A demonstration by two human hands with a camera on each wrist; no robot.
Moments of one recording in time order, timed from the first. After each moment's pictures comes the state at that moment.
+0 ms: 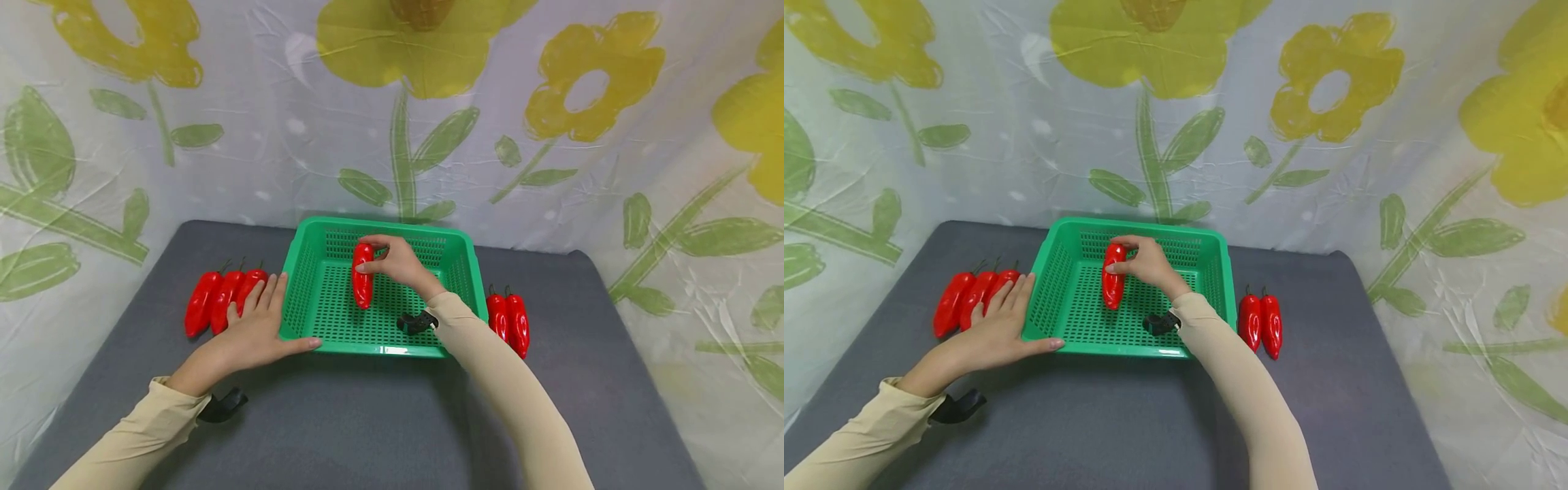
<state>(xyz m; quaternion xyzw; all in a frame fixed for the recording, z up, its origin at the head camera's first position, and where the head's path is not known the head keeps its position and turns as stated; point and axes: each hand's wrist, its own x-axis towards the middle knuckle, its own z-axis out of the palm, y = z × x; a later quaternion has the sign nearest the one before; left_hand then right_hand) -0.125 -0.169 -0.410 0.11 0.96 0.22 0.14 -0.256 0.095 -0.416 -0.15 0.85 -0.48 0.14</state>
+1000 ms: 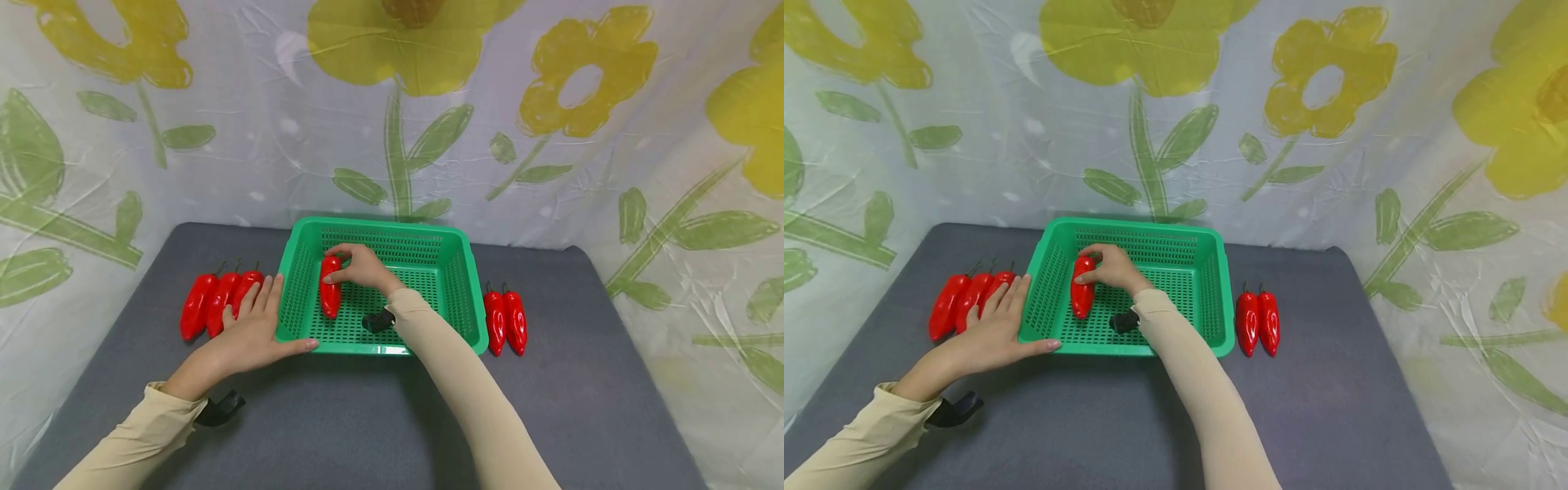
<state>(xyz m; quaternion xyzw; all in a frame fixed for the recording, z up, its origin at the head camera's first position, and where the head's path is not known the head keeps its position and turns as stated) -0.126 -0.168 -0.410 0.12 0.96 0.21 0.13 -0.269 0.044 -0.443 -0.19 0.87 -0.42 0.17</state>
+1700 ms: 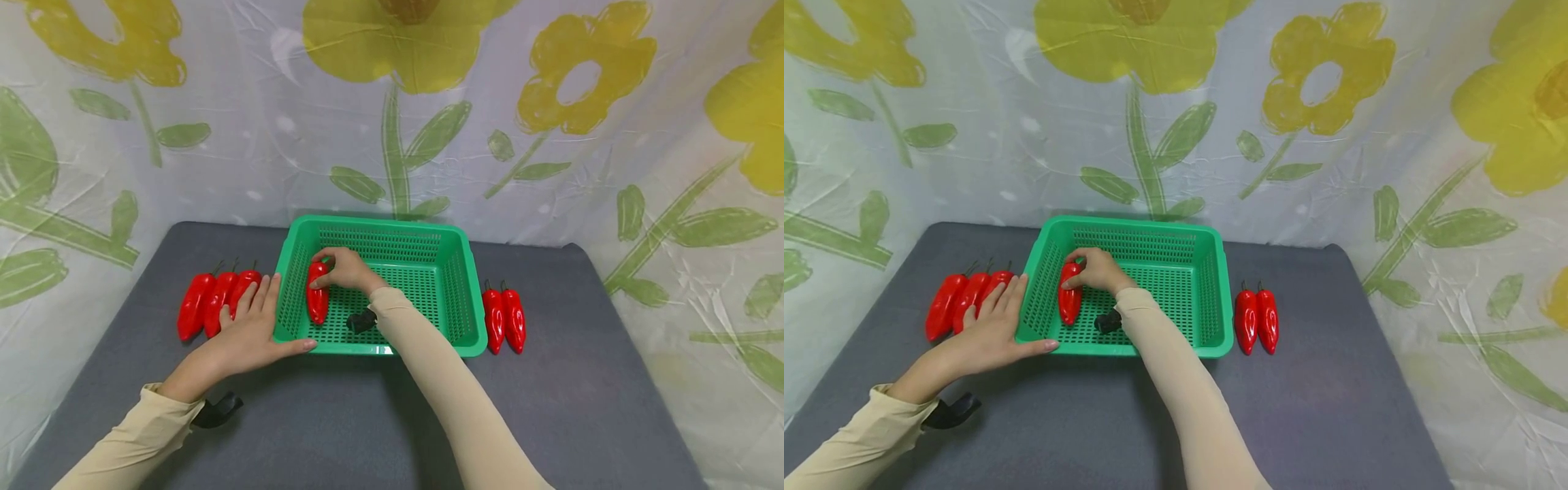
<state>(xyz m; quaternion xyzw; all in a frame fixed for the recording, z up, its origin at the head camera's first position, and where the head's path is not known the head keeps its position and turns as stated) -0.126 -0.168 -0.411 0.12 0.96 0.21 0.13 -0.269 0.021 -0.455 -0.19 0.87 -0.40 0.19</state>
